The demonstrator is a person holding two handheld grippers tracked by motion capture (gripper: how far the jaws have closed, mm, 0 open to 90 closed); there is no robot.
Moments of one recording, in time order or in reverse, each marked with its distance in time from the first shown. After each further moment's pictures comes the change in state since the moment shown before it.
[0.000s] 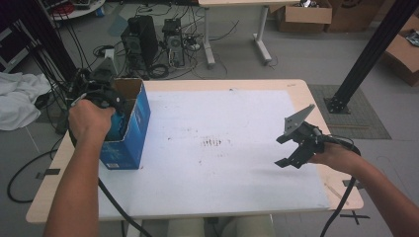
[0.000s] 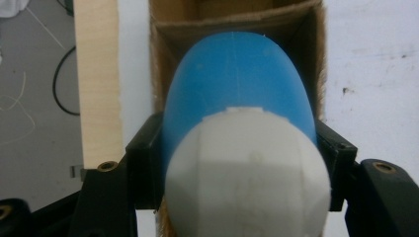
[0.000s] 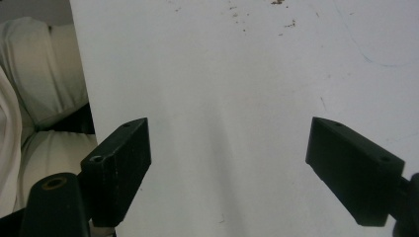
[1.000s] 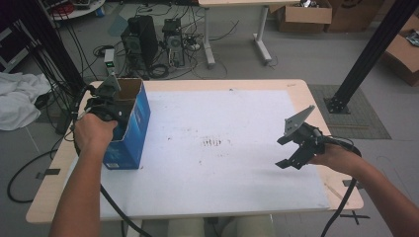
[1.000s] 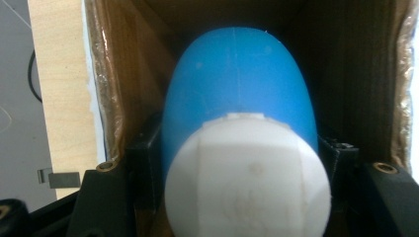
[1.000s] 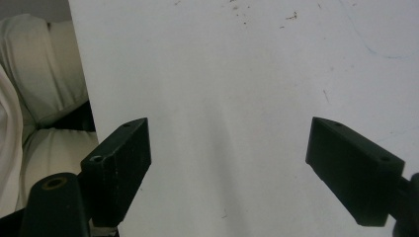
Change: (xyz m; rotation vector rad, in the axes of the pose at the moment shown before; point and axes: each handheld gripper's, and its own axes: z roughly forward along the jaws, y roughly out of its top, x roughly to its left) left arm 0.006 -0.011 0.044 0.052 -0.054 0.004; right arm 0.001 -0.002 0.001 0.015 0.000 0.011
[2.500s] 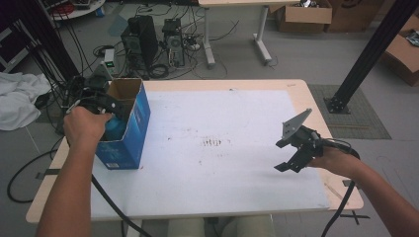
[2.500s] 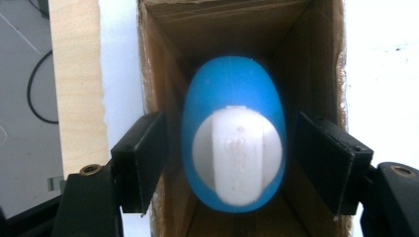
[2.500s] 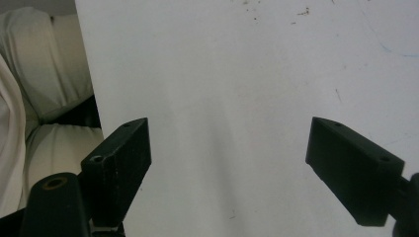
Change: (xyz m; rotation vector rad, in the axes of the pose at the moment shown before) left arm 0.007 0.000 -0.039 -0.079 -0.020 0.004; right arm 0.006 0.001 0.005 0.016 0.009 -0.006
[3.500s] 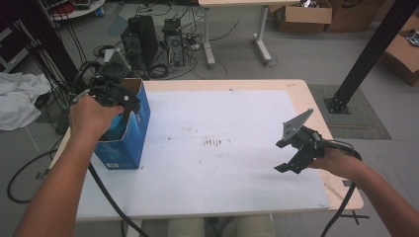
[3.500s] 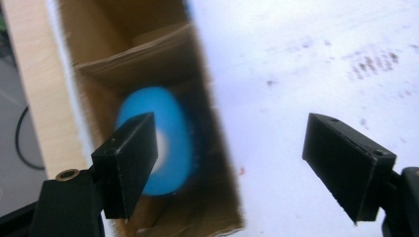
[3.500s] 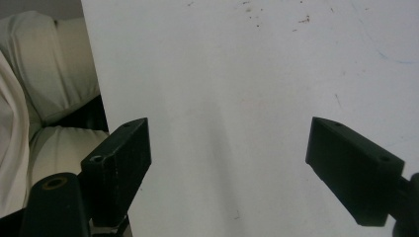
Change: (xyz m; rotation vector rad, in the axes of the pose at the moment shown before) left arm -0.050 0.003 -0.048 -0.055 -0.099 0.227; right arm 0.008 0.004 -0.006 -0.009 -0.011 -0.007
